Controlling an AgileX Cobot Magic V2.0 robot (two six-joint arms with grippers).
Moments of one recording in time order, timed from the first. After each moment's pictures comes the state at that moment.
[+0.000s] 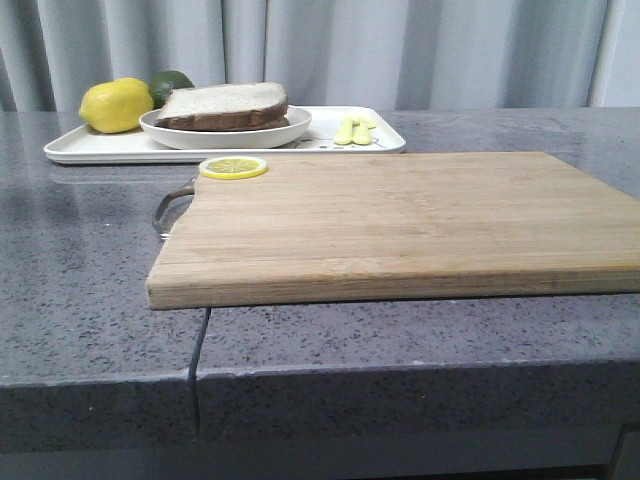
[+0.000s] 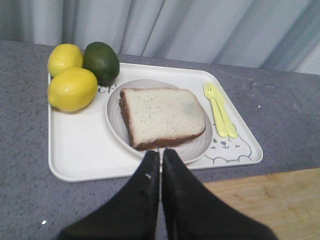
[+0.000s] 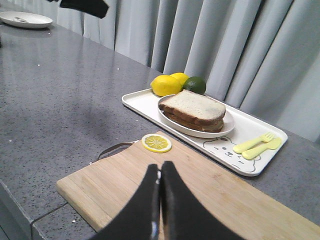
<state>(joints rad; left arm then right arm) -0.03 1.15 -1.09 -0.69 0.50 0.38 0.62 0.48 -0.45 0.75 0.14 -0.90</state>
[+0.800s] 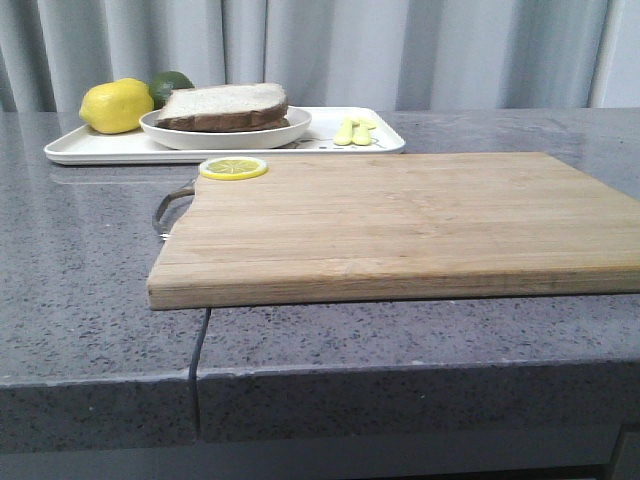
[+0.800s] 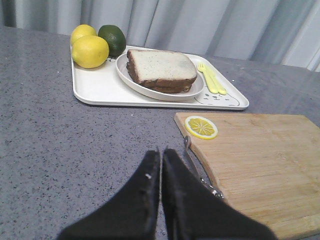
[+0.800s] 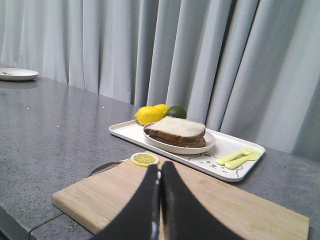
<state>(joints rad) -0.03 0.37 -0.44 -0.69 0.46 0.41 0.62 0.11 -0.21 0.82 0.05 -0.90</state>
